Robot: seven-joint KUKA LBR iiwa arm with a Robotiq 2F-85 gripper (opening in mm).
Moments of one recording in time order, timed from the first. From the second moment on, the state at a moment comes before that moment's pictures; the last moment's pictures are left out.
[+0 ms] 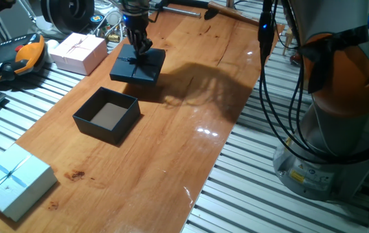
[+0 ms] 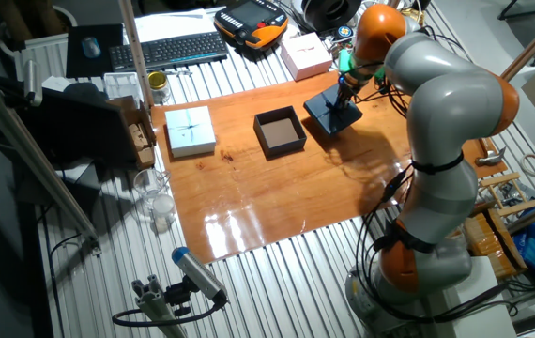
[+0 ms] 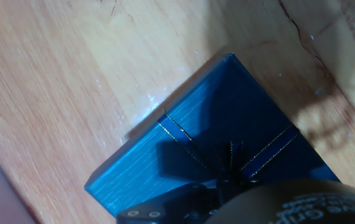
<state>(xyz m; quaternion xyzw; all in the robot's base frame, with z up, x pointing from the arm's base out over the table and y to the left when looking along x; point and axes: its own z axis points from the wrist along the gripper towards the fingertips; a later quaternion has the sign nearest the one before) 0.611 -0.091 0.145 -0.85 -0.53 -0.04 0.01</state>
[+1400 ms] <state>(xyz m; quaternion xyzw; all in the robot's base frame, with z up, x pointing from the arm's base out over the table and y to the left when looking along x) 0.611 -0.087 0.151 -0.86 -0.51 -0.03 -0.01</state>
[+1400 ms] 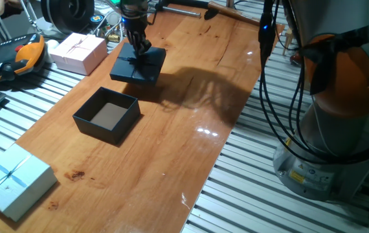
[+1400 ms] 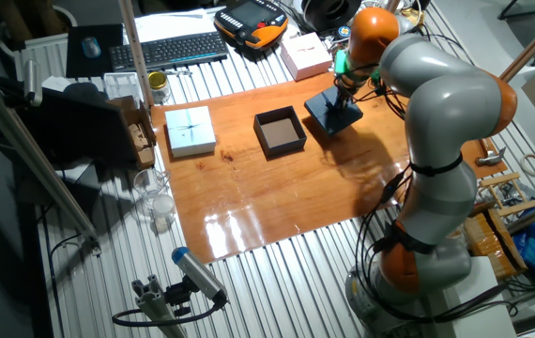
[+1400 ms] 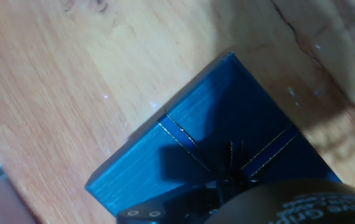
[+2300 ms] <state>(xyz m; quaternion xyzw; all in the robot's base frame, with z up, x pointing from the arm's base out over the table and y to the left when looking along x) 0.612 -0.037 0.178 -0.88 -0.48 -0.01 0.00</state>
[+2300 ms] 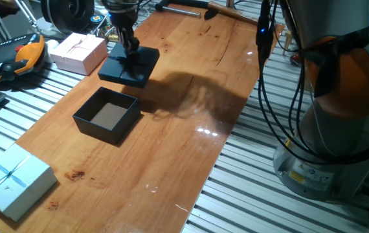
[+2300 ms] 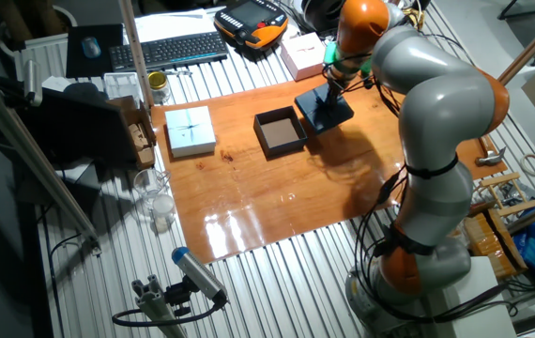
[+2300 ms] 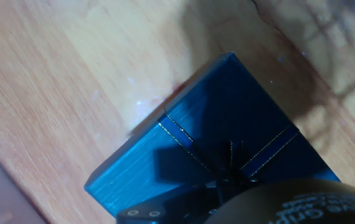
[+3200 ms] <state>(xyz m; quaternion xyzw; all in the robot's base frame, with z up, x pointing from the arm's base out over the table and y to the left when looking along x) 0.602 0.010 0.172 -0.88 -0.47 -0.02 0.00</state>
